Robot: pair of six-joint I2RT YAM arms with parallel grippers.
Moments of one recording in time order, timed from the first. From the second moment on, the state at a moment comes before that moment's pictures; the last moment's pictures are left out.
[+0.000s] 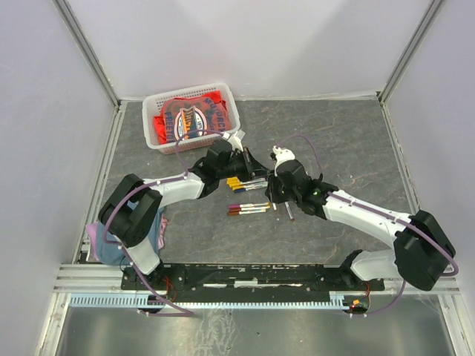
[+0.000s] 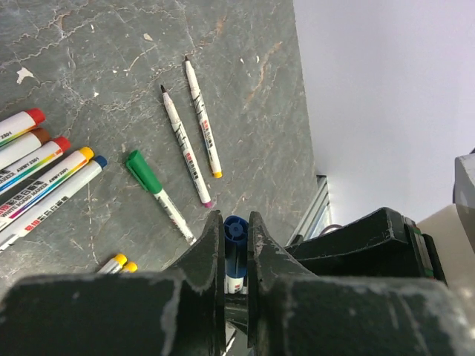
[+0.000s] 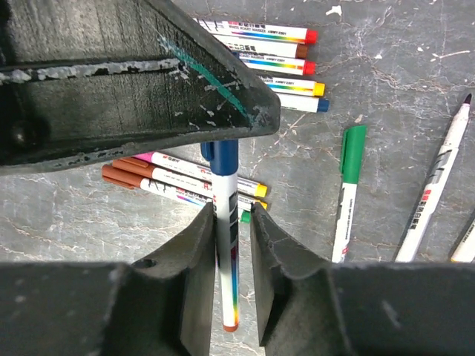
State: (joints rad) left arm -0.66 1.71 0.94 0.39 0.41 -0.96; right arm 0.76 1.31 0.78 -0.19 0.15 0.44
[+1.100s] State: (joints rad) left arm -0.60 1.80 1.30 0.06 0.08 -0.90; right arm 0.75 1.33 0.75 -0.27 0.32 0.37
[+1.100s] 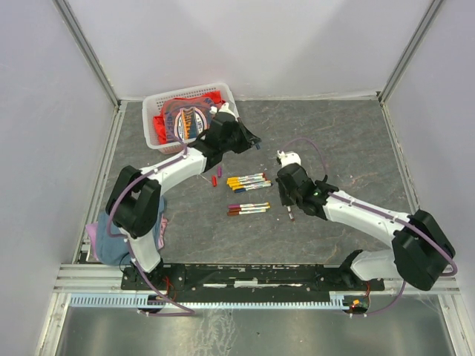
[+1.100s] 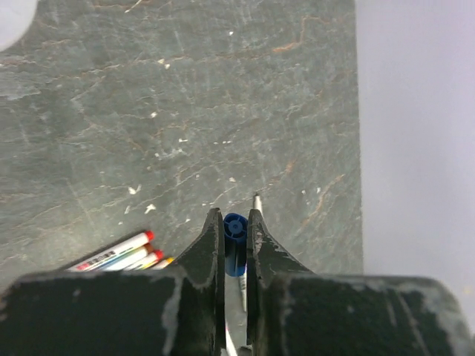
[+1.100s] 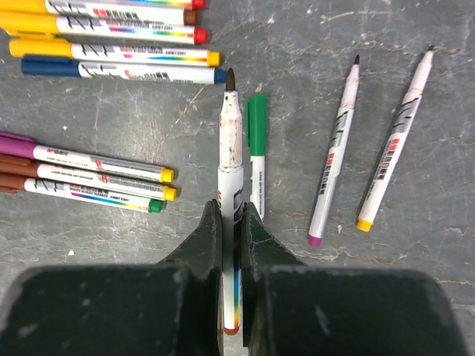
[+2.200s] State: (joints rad) left arm -0.57 1.67 1.06 -0.29 -0.26 -0.62; right arm 0.56 1.44 0.77 -0.32 0.29 0.37
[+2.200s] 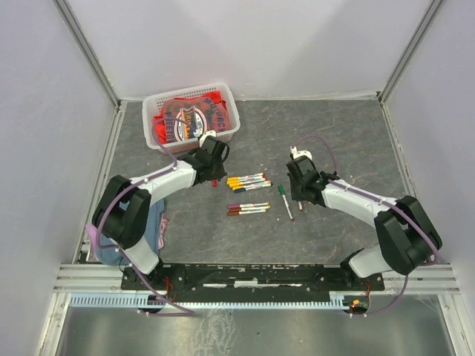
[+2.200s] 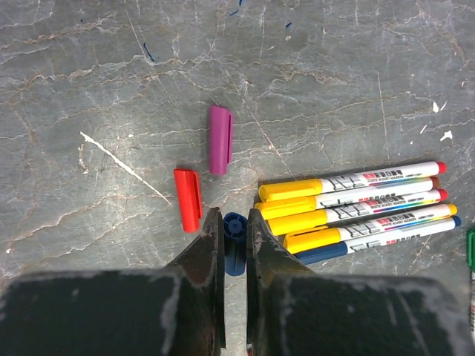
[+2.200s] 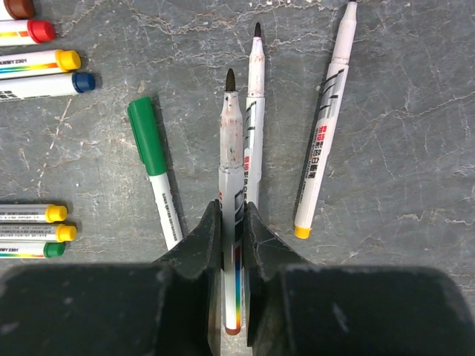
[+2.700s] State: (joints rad) left arm -0.57 1.69 1.06 -0.31 -0.28 -0.59; right arm 0.55 1.51 0.80 -0.30 0.27 0.36
